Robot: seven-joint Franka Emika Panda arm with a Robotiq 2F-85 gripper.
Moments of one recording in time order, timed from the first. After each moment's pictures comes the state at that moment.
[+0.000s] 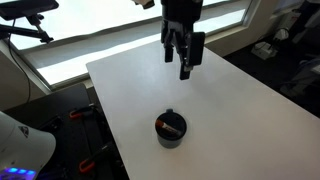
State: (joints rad) arm -0.11 -0.13 -0.09 -2.32 -0.22 2.11 0.14
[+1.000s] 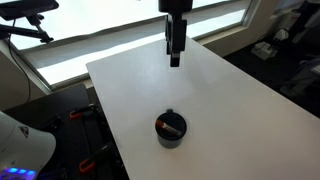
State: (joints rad) arm -0.07 -0.07 0.00 -2.25 -0.26 2.05 0.56
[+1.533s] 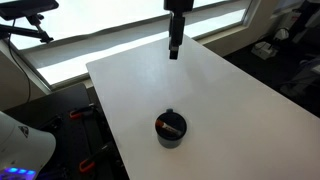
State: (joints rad) arm -0.03 0.08 0.02 -2.11 -0.22 1.98 0.70
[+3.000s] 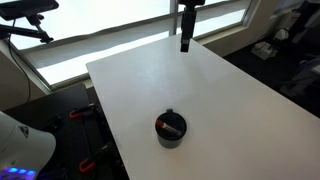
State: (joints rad) arm 0.01 0.15 -0.03 -1.97 -0.19 1.98 0.76
